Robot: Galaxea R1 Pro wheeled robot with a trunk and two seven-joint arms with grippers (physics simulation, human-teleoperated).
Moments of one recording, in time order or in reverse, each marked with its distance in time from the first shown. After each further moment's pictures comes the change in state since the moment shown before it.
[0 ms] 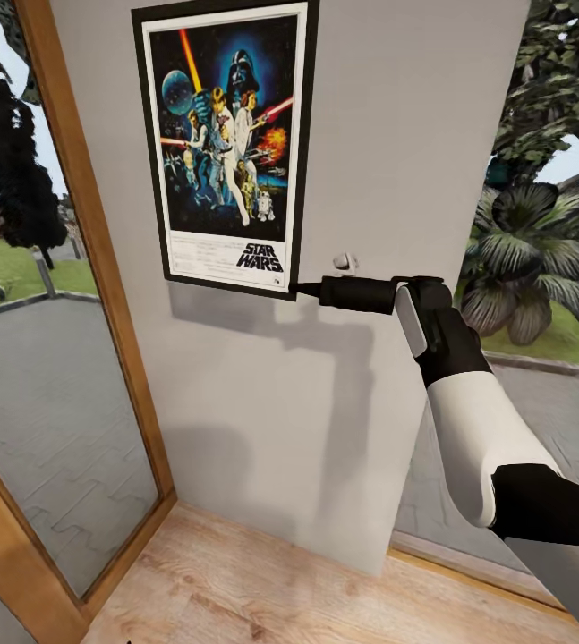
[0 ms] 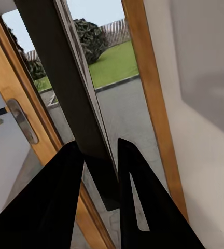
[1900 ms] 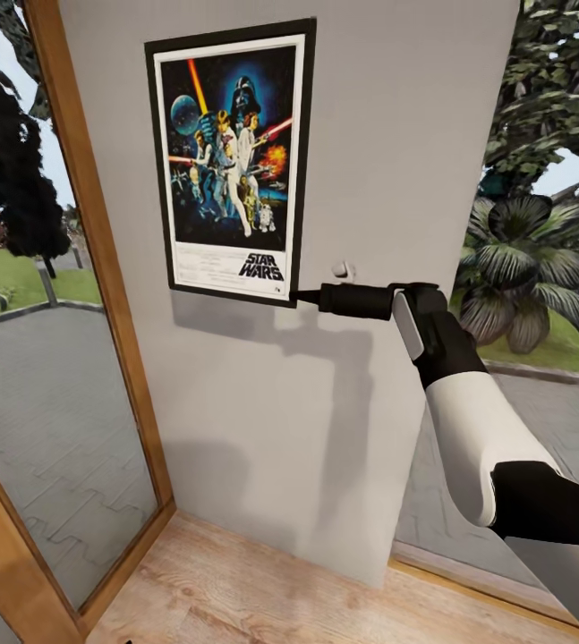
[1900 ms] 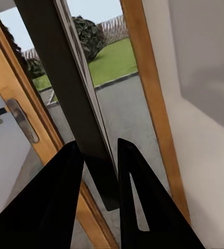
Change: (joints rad) left arm -0.001 0.017 -0.005 -0.009 -0.005 0.053 -0.080; right arm -0.002 -0.001 -0.004 0.062 0.006 -0.008 -0.005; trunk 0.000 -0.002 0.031
